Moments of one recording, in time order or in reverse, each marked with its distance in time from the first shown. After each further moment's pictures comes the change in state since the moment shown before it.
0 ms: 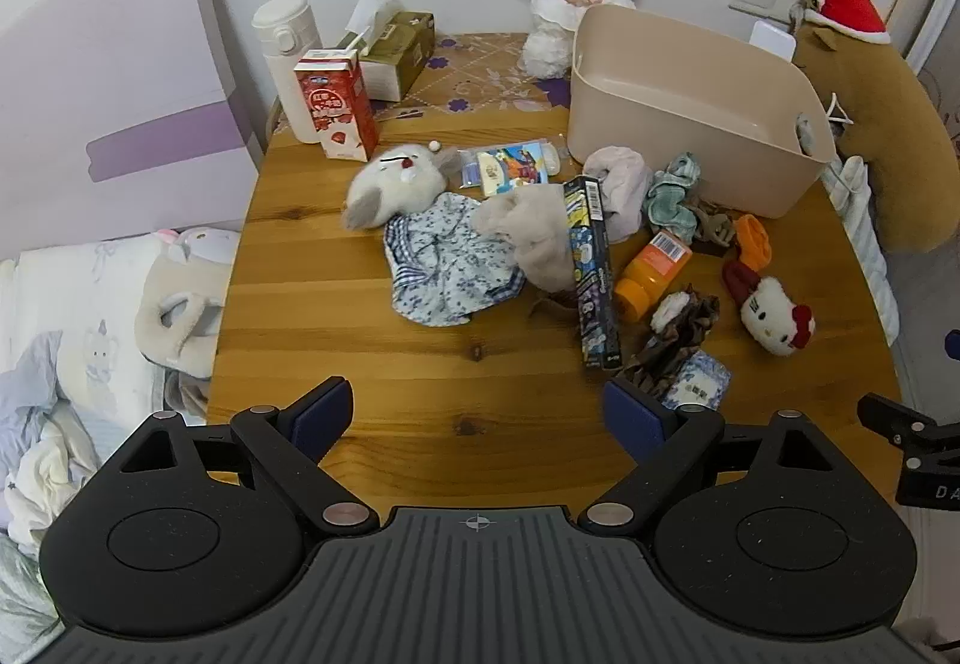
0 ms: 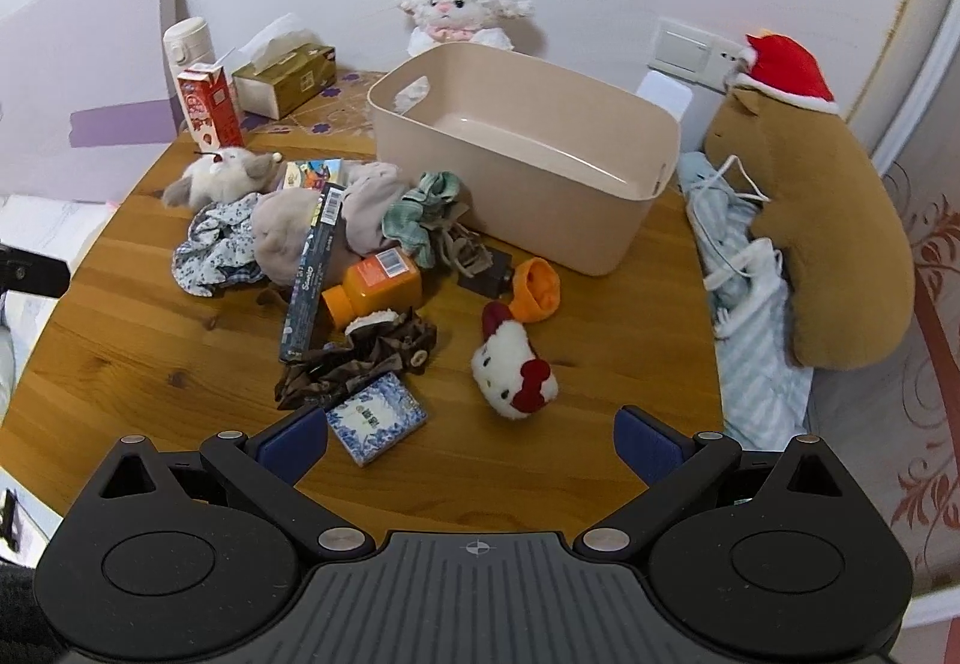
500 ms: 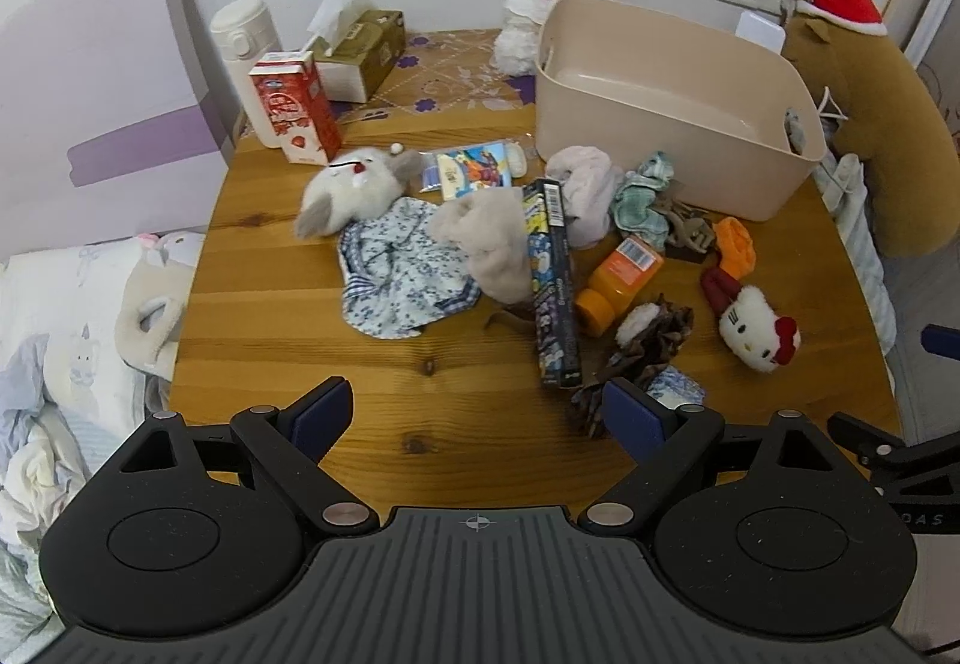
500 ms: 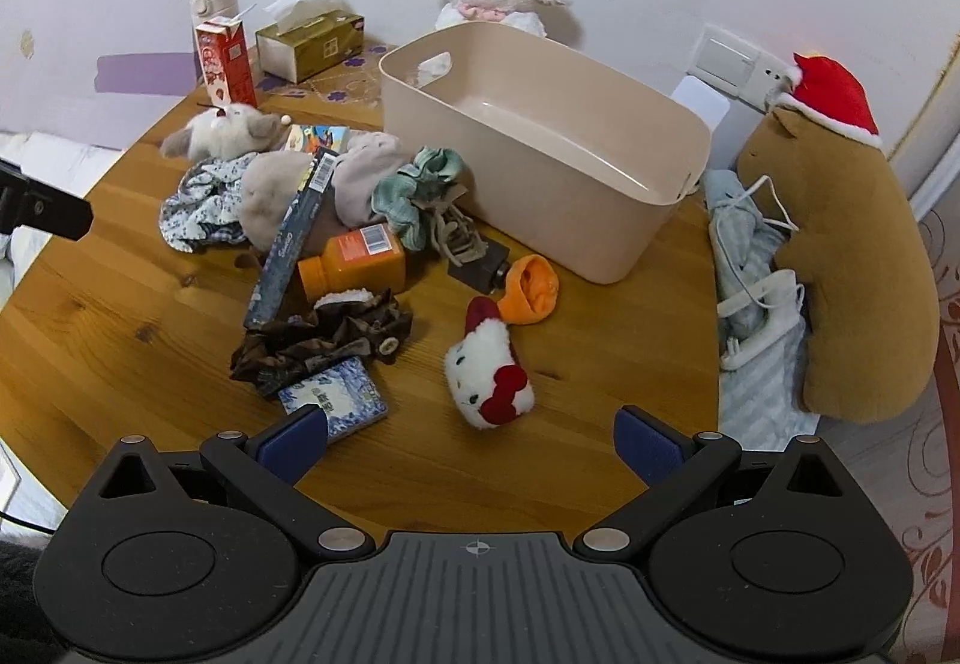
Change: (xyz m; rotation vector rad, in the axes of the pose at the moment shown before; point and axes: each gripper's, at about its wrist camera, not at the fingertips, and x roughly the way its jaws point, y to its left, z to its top) left arm 0.020 -0.039 0.009 0.015 0.005 -0.008; right arm 0.033 -0.023 -0.002 -0.132 0.009 0.035
